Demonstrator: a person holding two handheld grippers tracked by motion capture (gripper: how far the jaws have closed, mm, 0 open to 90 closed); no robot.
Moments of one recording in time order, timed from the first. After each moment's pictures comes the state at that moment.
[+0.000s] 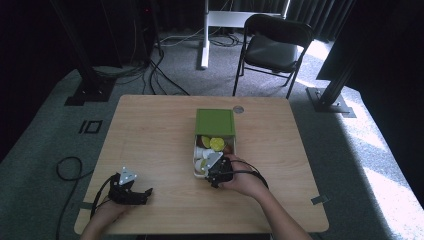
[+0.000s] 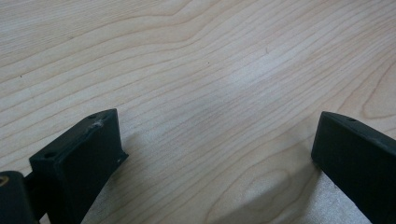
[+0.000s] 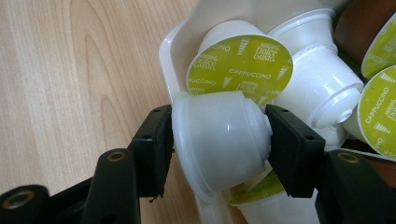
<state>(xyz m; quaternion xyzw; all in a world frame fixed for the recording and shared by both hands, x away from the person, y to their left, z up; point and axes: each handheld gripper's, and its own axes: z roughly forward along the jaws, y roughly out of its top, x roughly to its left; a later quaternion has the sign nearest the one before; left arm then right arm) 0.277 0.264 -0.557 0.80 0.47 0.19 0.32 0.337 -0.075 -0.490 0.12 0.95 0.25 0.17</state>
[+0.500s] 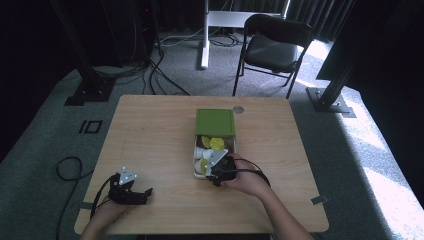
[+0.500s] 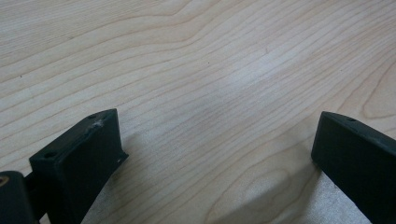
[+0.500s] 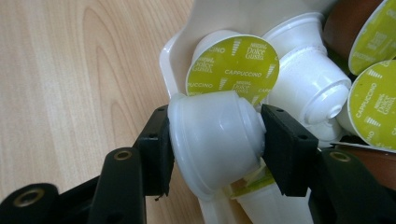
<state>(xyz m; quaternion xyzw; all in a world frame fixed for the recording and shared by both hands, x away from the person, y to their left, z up) 0.277 0.264 -0.557 0.80 0.47 0.19 0.32 0.338 -0.085 -0.481 0.13 0.94 0.27 0.14</state>
